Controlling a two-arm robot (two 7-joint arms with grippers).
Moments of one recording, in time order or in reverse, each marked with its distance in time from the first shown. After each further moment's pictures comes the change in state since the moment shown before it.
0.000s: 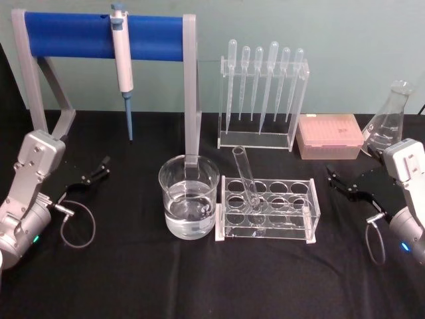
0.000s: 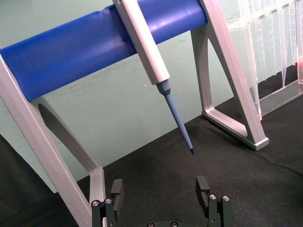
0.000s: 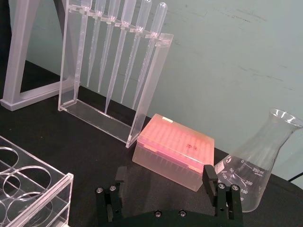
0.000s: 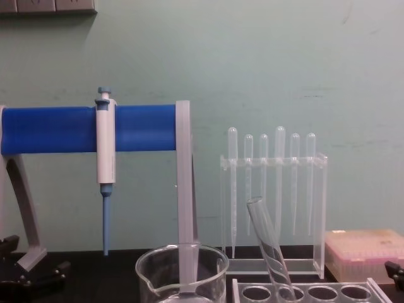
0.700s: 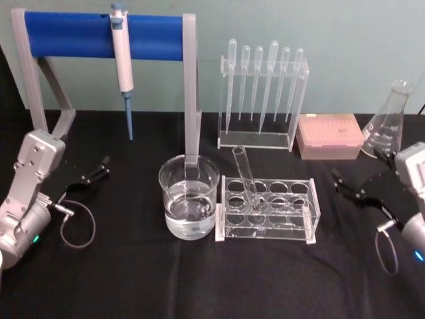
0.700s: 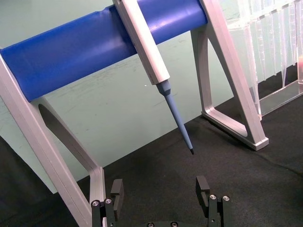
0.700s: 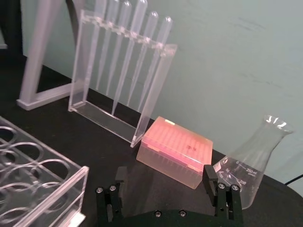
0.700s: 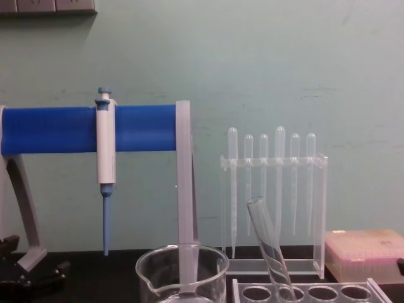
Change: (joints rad) left arm 0.000 0.000 0.000 0.000 0.000 0.000 0.000; right arm -0.092 0.062 0.049 -0.135 0.001 0.029 0.008
